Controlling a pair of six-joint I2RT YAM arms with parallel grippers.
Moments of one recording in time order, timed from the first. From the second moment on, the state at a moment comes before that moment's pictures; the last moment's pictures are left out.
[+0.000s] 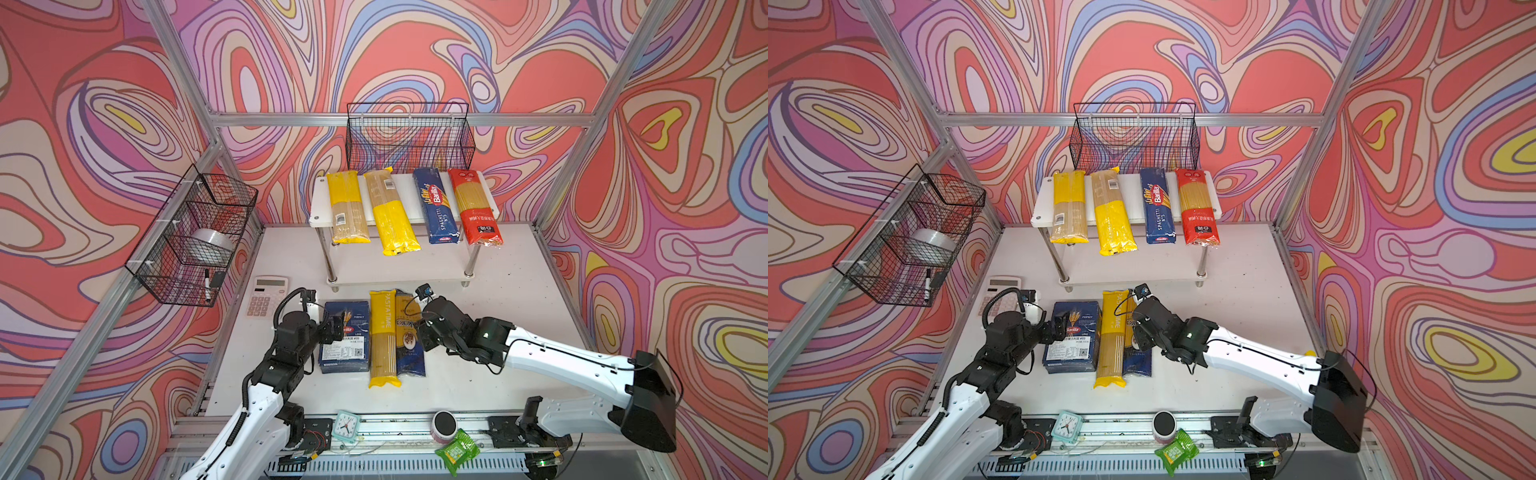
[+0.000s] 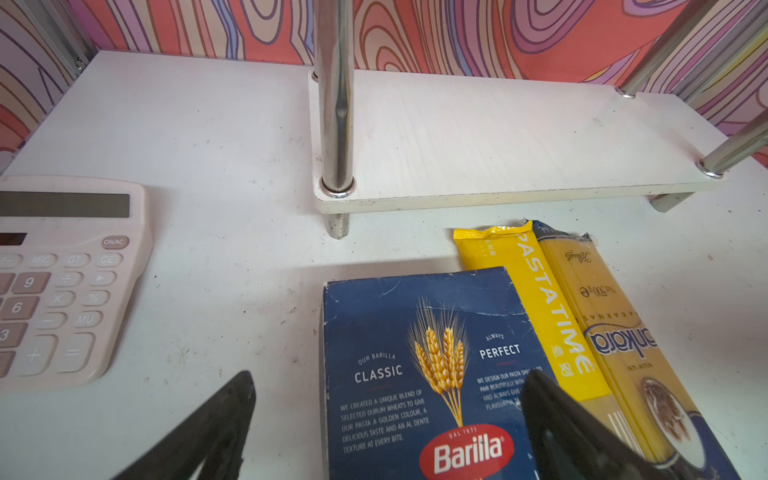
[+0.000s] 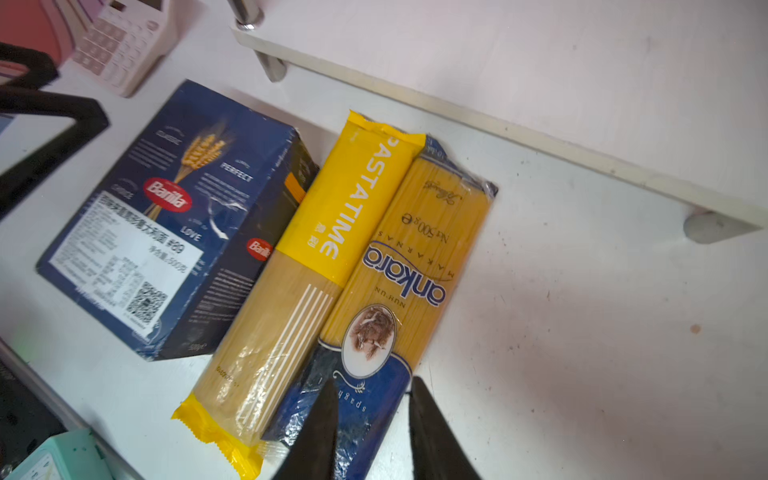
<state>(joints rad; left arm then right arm) -0.27 0.70 0.35 -0.14 -0.04 -0.21 0.97 1.33 0.95 -0.48 0.25 0.45</state>
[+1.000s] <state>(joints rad) -0.27 0.74 0.35 -0.14 -0.04 -0.21 0.92 1.62 0.86 -0.33 0.11 0.62</state>
